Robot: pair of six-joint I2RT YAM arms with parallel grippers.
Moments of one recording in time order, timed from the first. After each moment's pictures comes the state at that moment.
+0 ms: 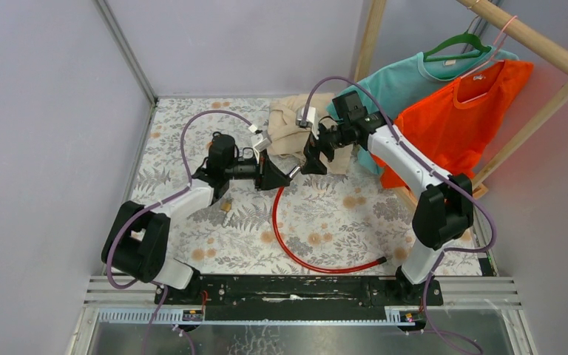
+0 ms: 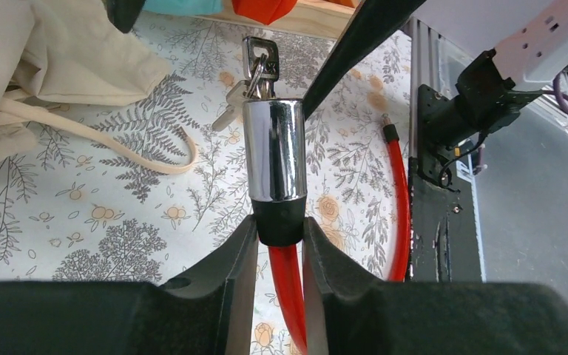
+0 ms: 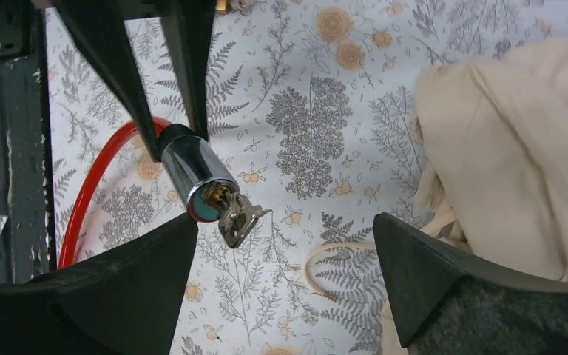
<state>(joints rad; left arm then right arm) -0.38 1.47 0.77 0.39 1.01 -0.16 0.46 1.74 1.51 -0.70 -0.78 -0.65</state>
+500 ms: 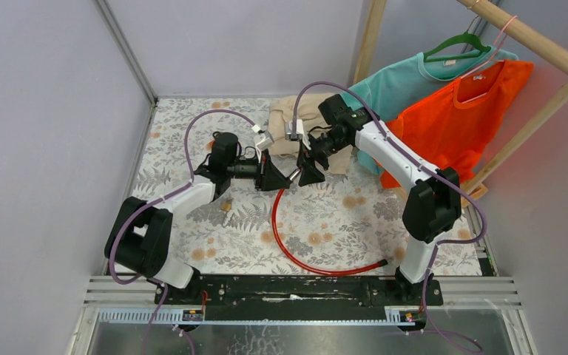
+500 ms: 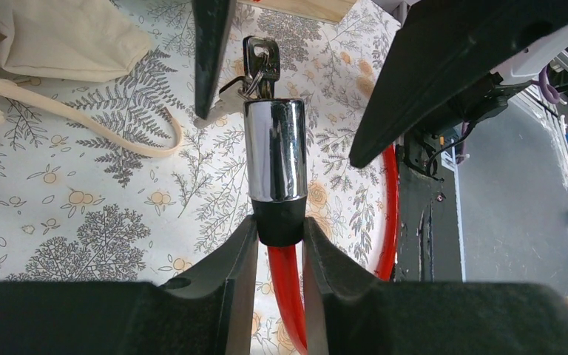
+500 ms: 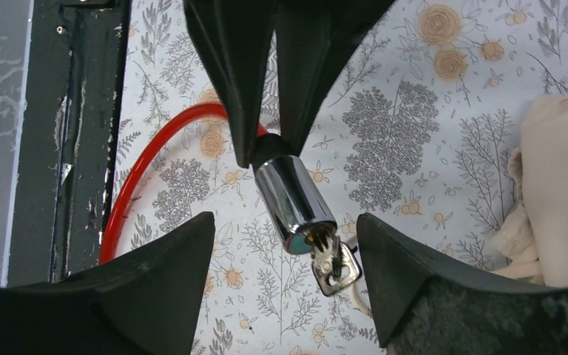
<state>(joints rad) -0.37 1.50 0.82 0.28 1.05 -0.14 0.52 1.83 1.67 -1.01 -0.86 -0.87</state>
